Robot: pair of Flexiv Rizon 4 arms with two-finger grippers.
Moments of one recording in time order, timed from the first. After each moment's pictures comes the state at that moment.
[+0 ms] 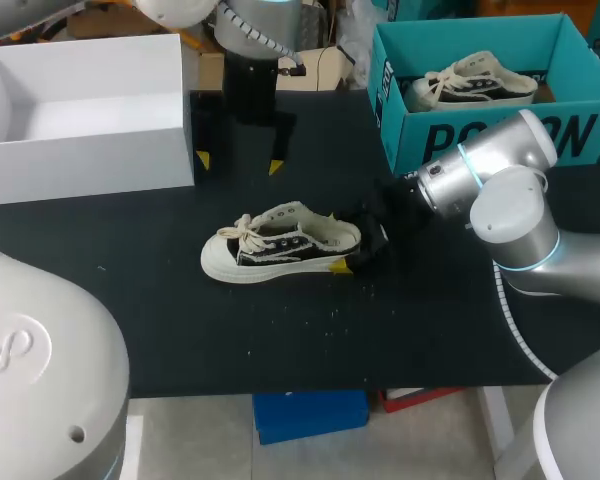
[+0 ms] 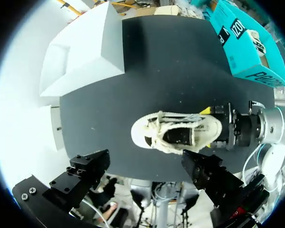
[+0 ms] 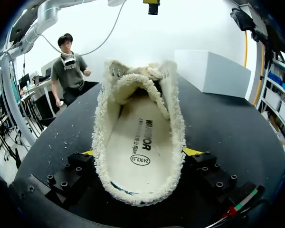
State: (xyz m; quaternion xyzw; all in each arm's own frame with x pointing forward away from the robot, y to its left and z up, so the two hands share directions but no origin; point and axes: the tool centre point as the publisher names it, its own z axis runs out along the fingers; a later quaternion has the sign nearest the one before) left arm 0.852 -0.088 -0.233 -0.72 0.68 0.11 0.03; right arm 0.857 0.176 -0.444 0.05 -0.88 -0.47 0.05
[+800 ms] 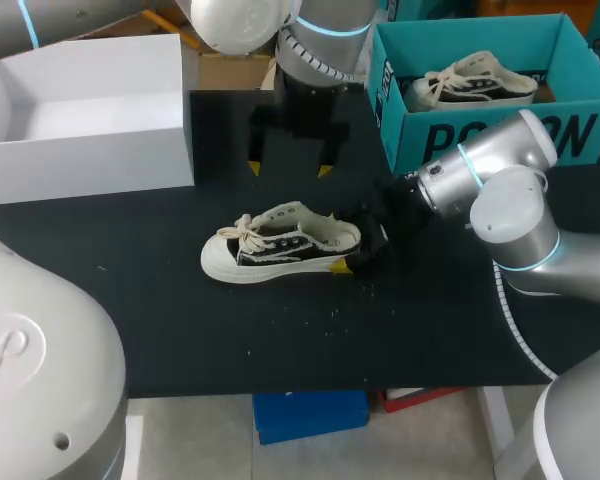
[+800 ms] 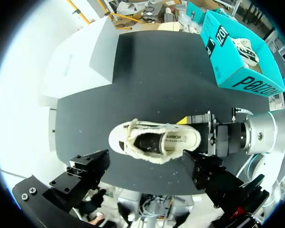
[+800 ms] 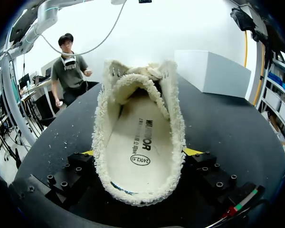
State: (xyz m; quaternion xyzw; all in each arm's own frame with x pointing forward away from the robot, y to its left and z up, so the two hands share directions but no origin) left arm 0.847 -0.158 -0.238 -0.73 0.67 0.04 0.09; right arm 0.857 0.176 -0.444 0.05 -0.88 -0.47 0.05
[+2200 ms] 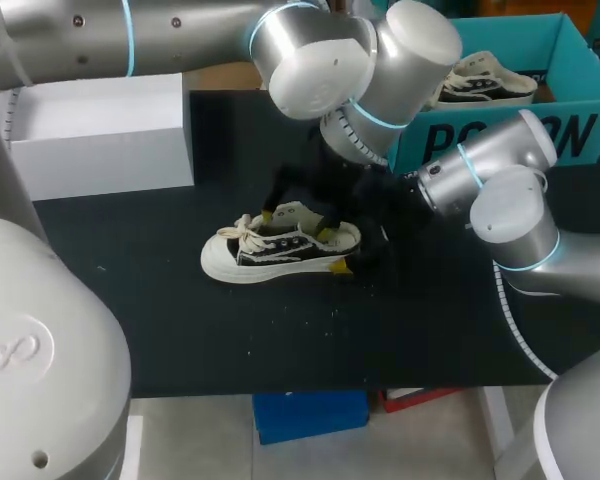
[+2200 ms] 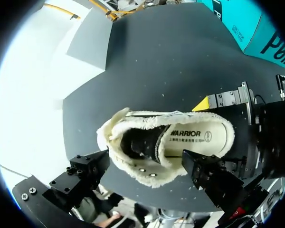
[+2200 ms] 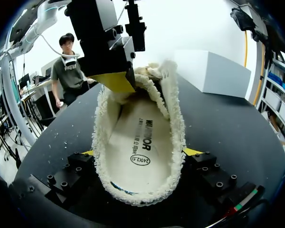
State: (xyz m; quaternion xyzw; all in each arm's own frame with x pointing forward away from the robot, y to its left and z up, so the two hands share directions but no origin) left arm 0.833 -0.162 -0.345 -0.70 0.68 0.15 0.16; right arm 0.857 0.176 -0.444 0.05 -0.88 -0.47 0.05
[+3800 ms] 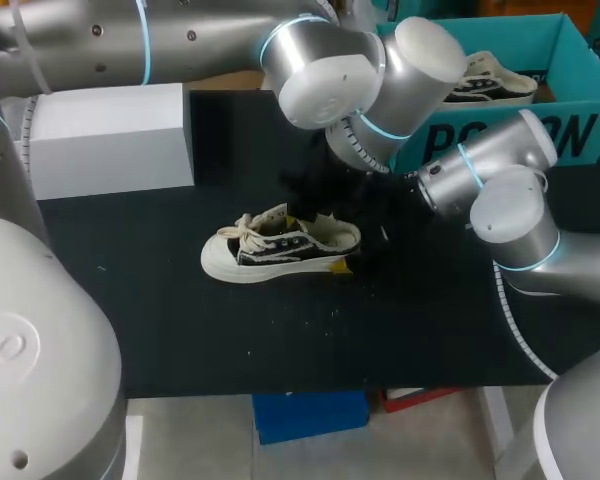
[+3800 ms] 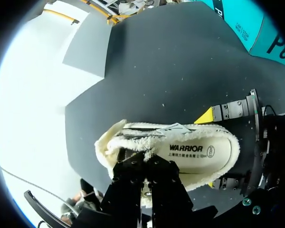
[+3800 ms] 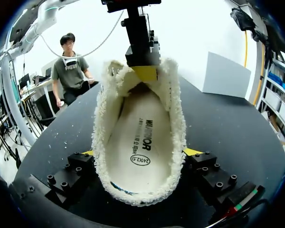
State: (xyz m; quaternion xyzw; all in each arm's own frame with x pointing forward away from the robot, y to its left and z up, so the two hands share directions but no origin) left arm 0.854 -0.168 -0.359 -0.69 0.69 0.14 0.18; right arm 0.857 0.176 -0.444 0.05 -0.88 -0.47 0.05
